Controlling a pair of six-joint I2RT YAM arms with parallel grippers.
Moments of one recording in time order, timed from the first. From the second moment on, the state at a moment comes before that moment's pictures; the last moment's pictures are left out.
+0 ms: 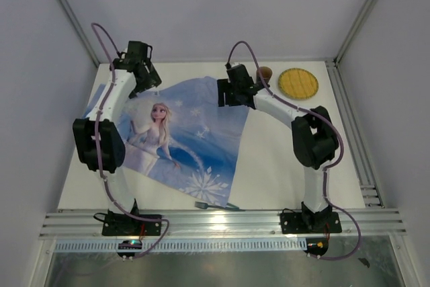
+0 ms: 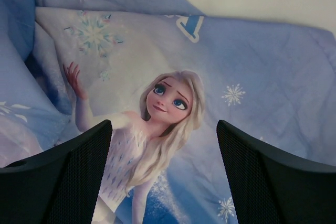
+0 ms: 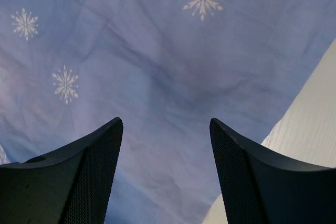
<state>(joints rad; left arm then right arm) -0.12 1.92 1.80 -0.88 -0.28 -0.58 0.54 1.98 1.55 -0.35 0.08 0.34</state>
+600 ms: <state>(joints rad) -0.12 1.61 1.76 -0.87 -0.23 -0.62 0.37 2.25 1.80 -0.47 -0.02 0.46</state>
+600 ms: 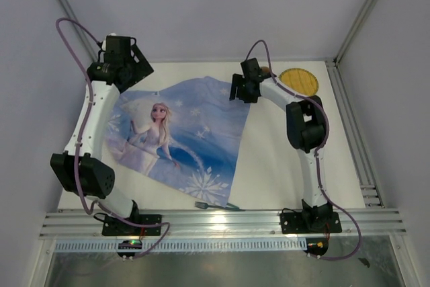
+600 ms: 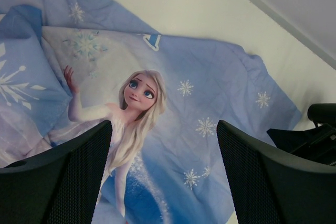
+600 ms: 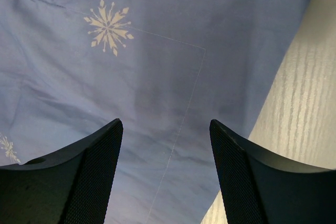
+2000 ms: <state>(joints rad) -0.12 1.35 1.86 -0.98 -0.31 -0.63 0.27 2.43 2.07 -0.56 -0.11 0.37</state>
